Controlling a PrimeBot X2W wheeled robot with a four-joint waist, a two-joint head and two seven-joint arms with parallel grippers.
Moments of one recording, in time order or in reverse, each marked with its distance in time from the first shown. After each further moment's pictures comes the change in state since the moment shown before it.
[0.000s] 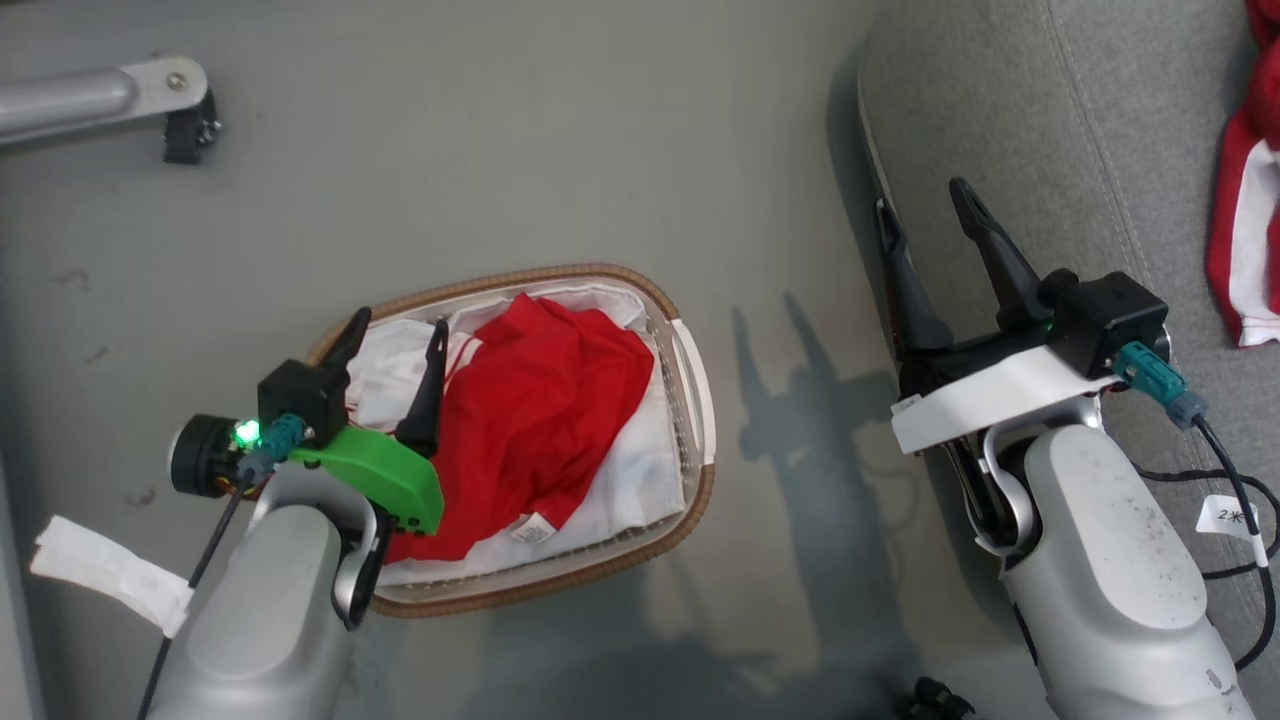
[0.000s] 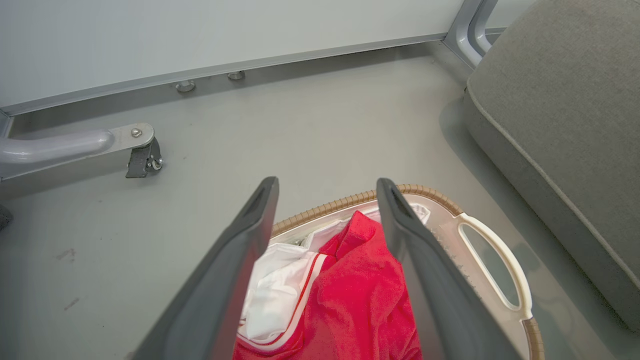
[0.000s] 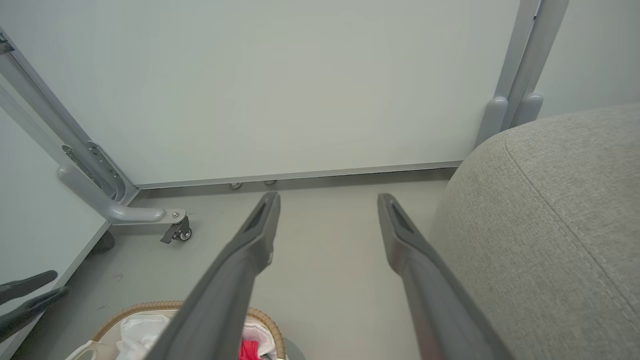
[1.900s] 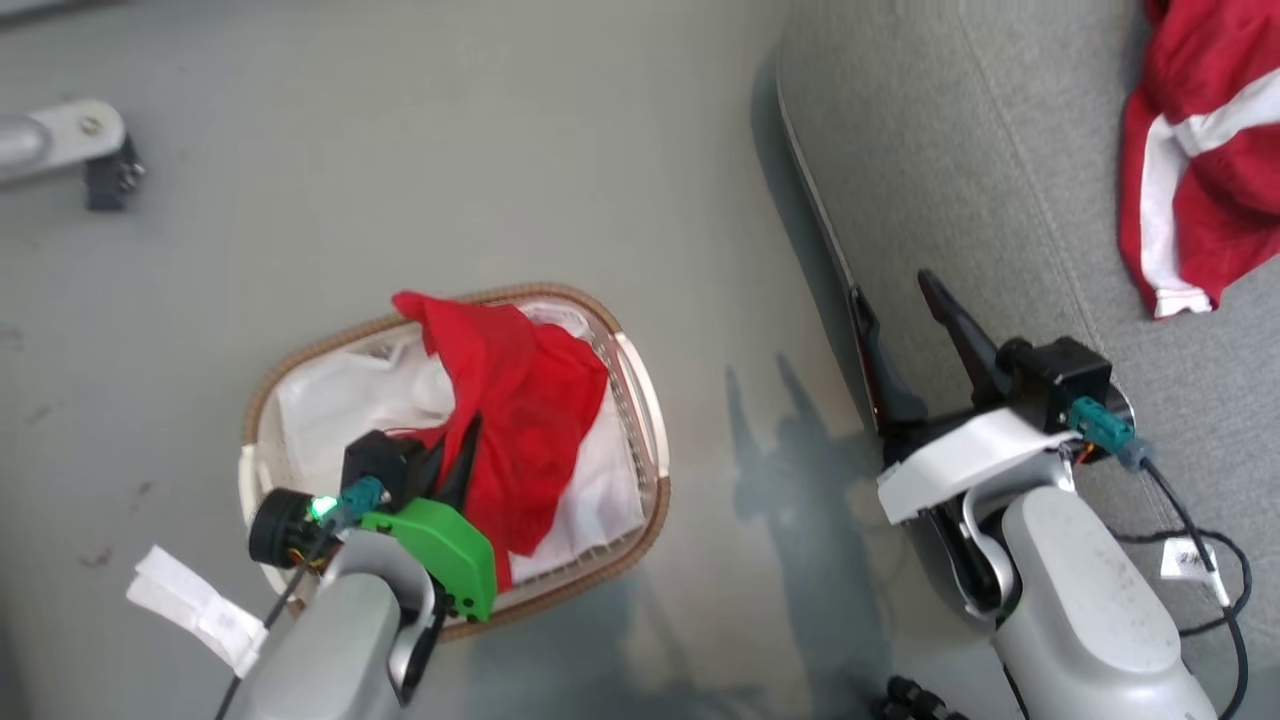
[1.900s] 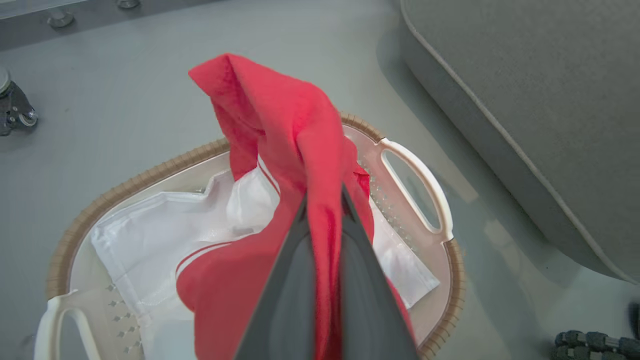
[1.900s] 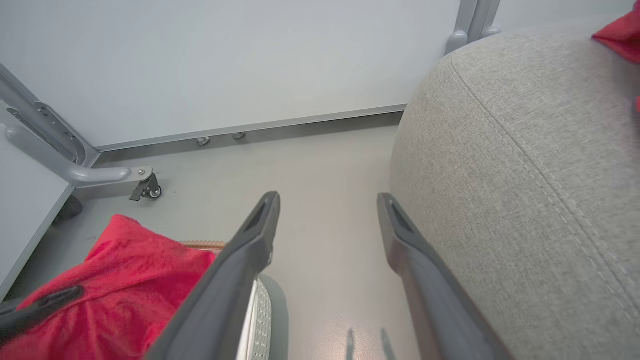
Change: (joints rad) left arm 0.009 -0.017 -0.194 0.143 -0.110 0.000 0.001; right arm 0.054 0.002 0.033 0.103 0.009 0.000 0.000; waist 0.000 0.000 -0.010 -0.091
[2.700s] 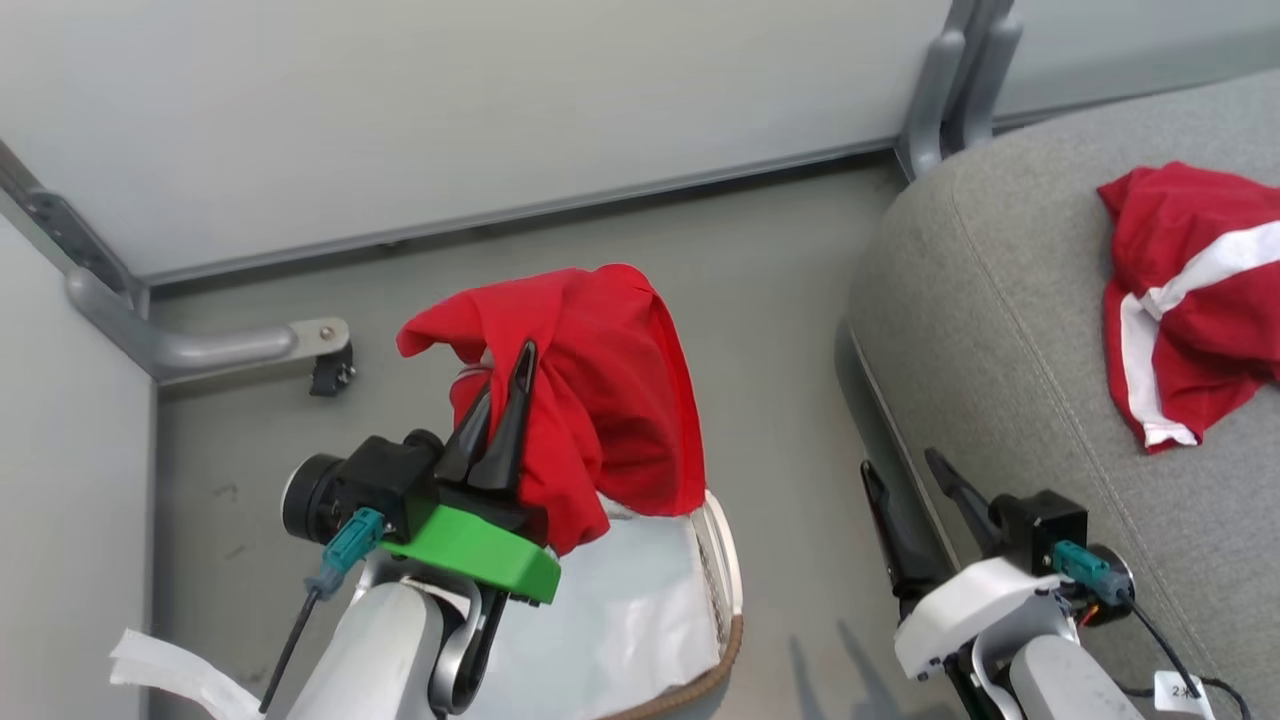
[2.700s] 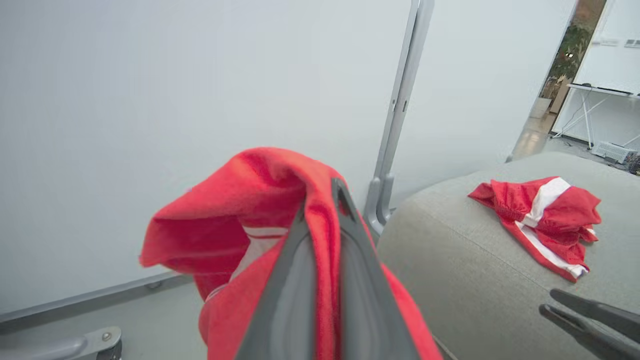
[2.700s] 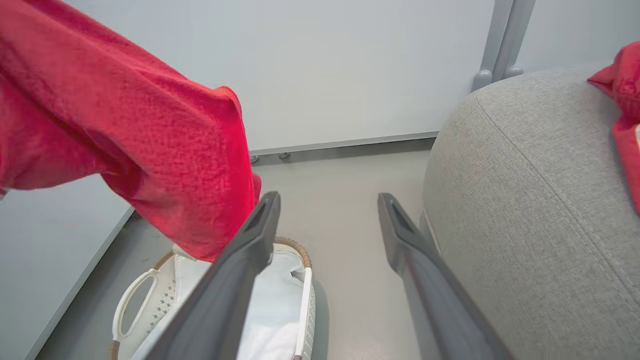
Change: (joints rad) left arm 0.206 -0.078 0.158 -0.538 0.098 0.000 0.000; right arm 0.210 0.000 -0.010 0.078 -0.021 0.000 0.000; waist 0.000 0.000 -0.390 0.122
